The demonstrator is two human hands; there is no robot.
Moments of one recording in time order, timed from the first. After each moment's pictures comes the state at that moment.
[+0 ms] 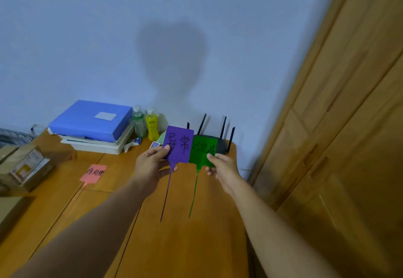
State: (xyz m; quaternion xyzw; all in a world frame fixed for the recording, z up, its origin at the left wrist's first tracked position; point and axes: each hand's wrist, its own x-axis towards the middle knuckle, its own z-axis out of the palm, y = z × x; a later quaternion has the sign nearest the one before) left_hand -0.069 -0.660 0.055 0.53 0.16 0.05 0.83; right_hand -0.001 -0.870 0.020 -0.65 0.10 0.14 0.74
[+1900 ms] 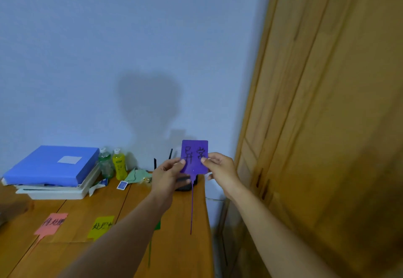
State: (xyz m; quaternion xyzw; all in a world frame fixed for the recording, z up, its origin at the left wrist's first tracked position) left_hand -0.050 -0.811 0.135 0.55 0.08 0.05 0.83; right_hand -0.024 -0.981 0.158 -0.74 -0.05 -0.02 0.67
